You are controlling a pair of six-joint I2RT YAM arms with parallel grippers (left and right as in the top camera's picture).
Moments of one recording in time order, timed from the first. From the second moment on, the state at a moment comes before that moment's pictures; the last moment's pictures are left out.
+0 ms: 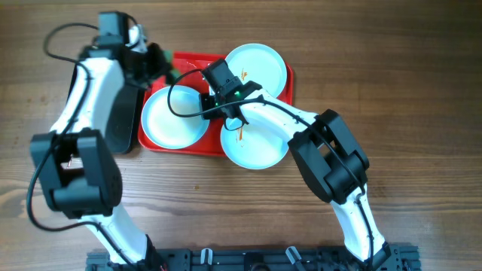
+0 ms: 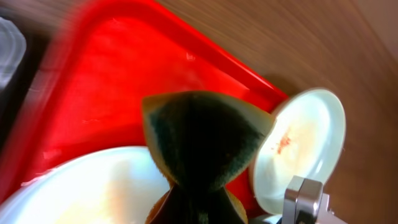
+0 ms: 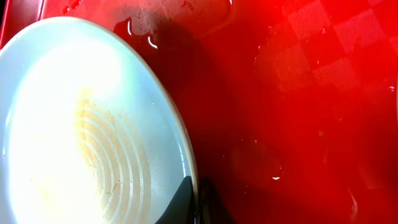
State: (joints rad) left arm 0.06 1.95 1.56 -0.72 0.38 -0.46; right arm 0.69 2.27 1.62 -0.36 -0.18 0.50
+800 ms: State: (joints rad) left arm 0.26 1.90 1.59 -1.03 0.07 -0.45; right arm 0.69 2.17 1.63 -0.46 -0.22 0.41
